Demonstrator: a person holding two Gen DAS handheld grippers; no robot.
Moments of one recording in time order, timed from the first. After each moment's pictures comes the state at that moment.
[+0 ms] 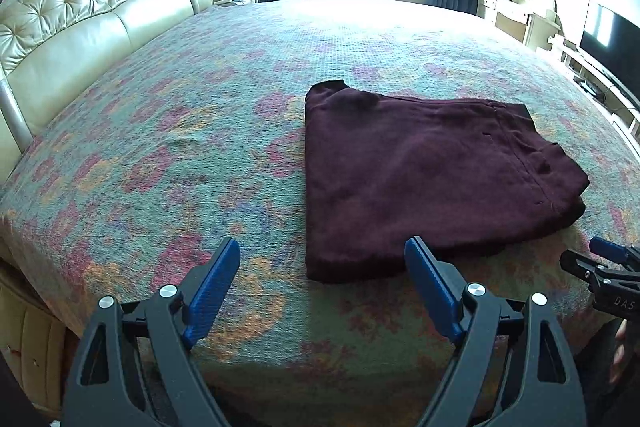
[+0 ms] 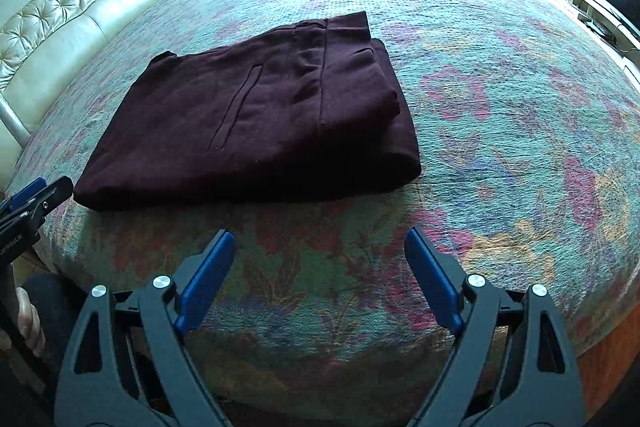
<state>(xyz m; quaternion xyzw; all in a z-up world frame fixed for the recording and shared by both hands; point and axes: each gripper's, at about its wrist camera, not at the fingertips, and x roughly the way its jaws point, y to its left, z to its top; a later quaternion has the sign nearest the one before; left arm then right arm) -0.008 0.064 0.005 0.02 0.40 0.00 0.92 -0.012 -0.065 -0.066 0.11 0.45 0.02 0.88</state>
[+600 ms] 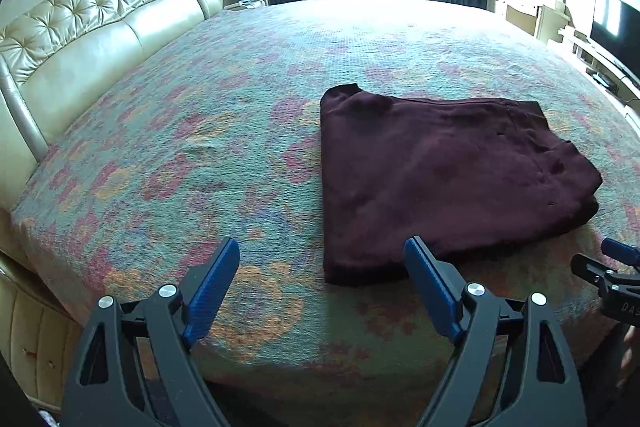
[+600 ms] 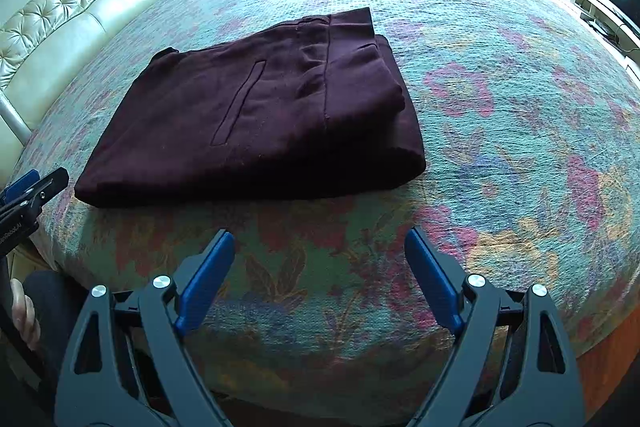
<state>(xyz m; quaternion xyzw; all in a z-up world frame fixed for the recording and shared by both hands) -0.006 0.061 0.011 0.05 0.40 0.02 0.92 -0.012 -0.063 -0.068 0.11 0.46 0.03 0.88</state>
